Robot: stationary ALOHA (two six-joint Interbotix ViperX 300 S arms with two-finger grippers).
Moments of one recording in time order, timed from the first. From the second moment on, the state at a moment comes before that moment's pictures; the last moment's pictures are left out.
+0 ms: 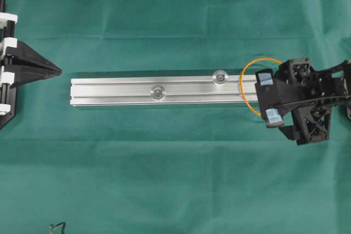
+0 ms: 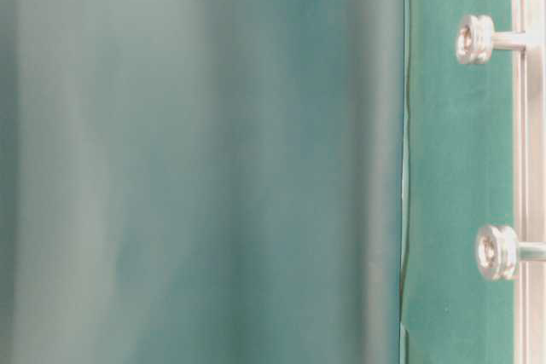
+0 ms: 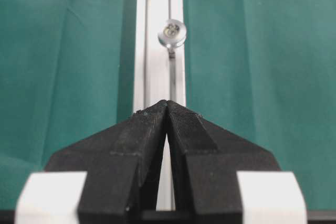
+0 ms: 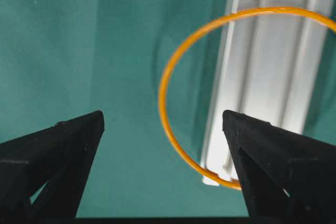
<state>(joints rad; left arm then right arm) 0.00 -0.99 0.99 0.02 0.49 -0.01 0.12 -0.34 0.83 0.06 0.74 0.10</state>
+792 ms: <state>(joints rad) 0.00 -0.99 0.99 0.02 0.50 -0.01 0.14 -0.19 0.89 0.08 0.55 0.10</state>
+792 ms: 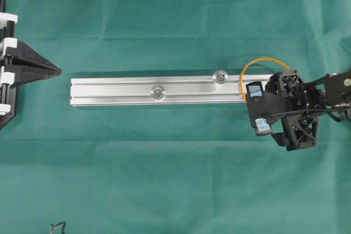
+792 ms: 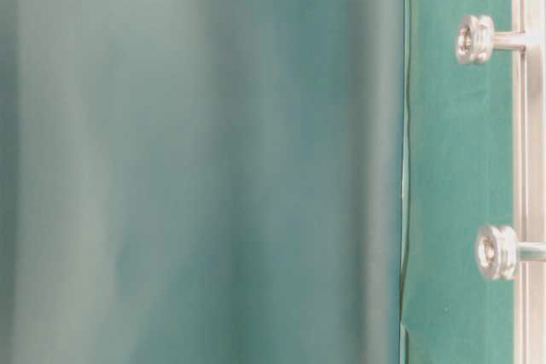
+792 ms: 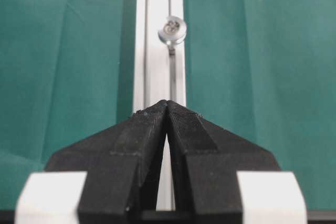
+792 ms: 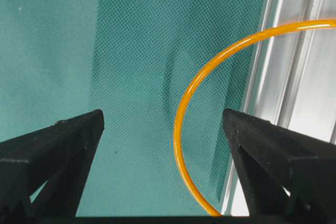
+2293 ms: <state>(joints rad) 0.00 -0.99 0.99 0.02 0.50 -0.01 0.15 -0.18 0.90 0.08 0.54 0.11</state>
